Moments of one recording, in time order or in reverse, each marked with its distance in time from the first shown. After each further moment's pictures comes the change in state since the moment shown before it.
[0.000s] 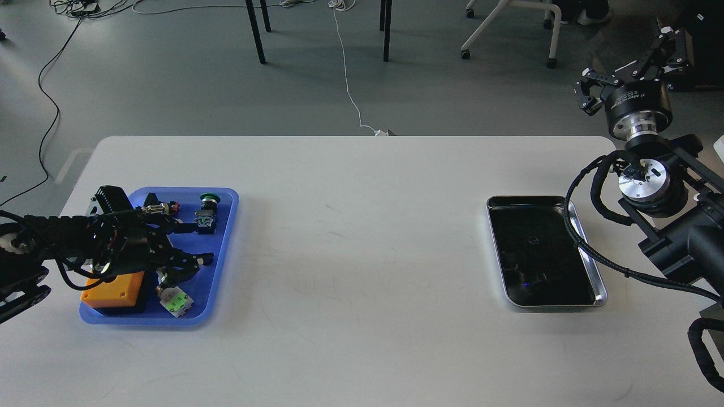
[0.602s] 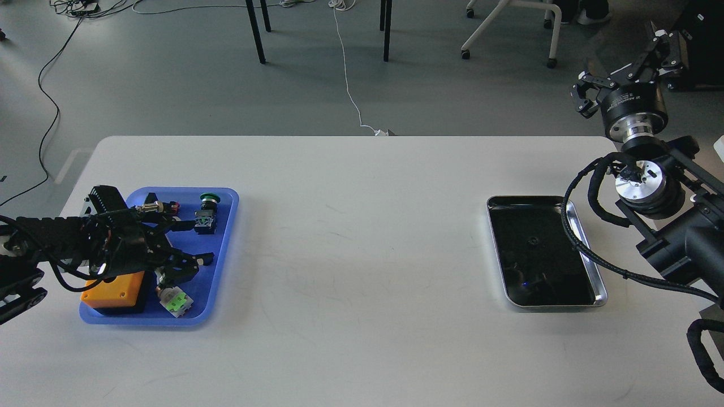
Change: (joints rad) left arm 0.046 0.015 -0.071 -0.037 0.000 0.000 0.000; right arm 0.000 -0.002 -0.013 0.000 0.001 -0.007 0.000
